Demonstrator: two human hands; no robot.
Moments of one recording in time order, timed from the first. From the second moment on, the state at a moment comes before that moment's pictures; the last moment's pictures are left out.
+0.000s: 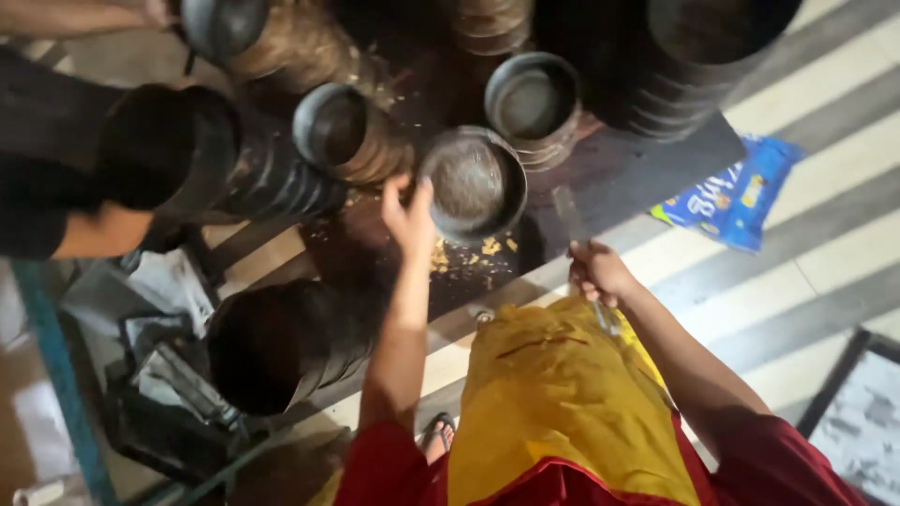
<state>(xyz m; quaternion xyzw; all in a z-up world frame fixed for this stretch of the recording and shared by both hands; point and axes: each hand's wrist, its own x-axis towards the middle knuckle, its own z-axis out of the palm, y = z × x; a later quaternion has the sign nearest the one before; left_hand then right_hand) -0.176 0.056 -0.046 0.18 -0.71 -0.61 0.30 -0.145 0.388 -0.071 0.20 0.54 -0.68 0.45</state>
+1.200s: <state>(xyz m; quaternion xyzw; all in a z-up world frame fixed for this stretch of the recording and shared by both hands) -0.359 0.121 -0.136 0.23 -0.61 -0.76 -0.01 -0.395 0.355 -0.144 0.07 0.57 -0.80 0.19</state>
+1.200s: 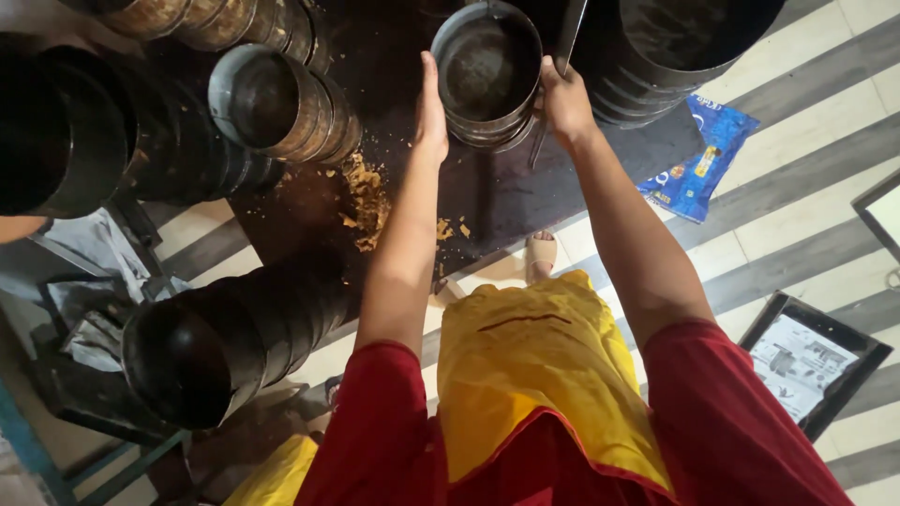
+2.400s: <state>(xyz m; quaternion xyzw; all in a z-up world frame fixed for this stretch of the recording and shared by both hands) -0.267 -0.113 -0.171 0.58 -0.48 -0.55 0.37 -0.245 0.293 -0.256 0.29 0.27 -0.89 0.23</state>
